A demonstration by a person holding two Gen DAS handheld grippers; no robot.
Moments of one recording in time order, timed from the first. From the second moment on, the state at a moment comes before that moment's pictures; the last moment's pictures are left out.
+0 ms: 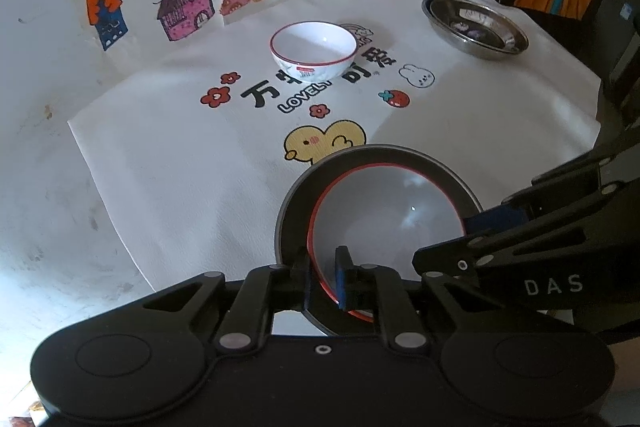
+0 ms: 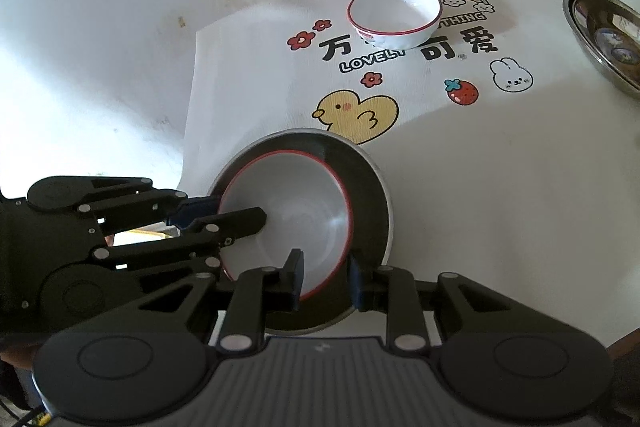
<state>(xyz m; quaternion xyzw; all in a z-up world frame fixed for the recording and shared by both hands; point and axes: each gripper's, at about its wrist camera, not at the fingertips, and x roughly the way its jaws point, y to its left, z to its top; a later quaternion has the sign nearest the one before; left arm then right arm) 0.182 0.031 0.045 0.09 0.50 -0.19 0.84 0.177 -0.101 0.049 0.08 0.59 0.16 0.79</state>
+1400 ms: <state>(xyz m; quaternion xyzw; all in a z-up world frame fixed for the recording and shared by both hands) 0.288 0.051 0.078 -0.04 0.42 -0.12 0.90 0.261 -0.194 0.080 0.19 0.45 0.14 0.86</state>
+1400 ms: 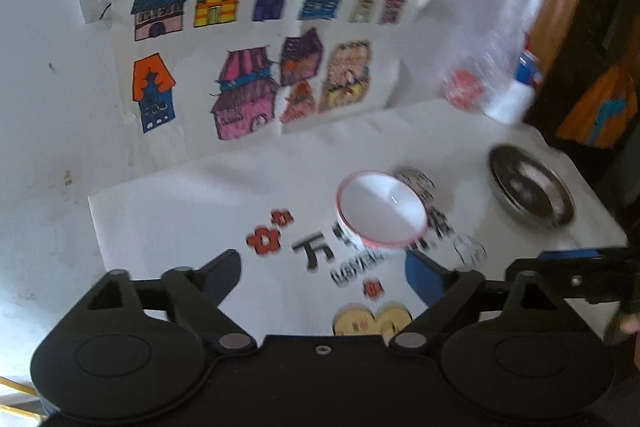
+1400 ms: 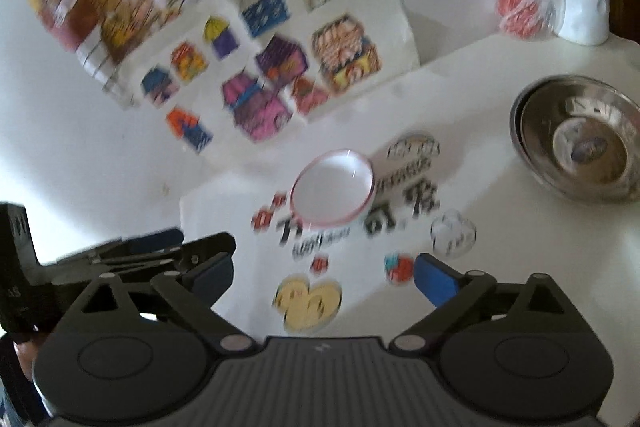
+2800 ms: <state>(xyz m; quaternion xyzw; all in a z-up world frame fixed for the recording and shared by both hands) 0.374 0.032 -0.001 -0.09 0.45 -0.13 0.88 0.342 -0.196 -0.004 0.25 0.46 0.11 0.85</state>
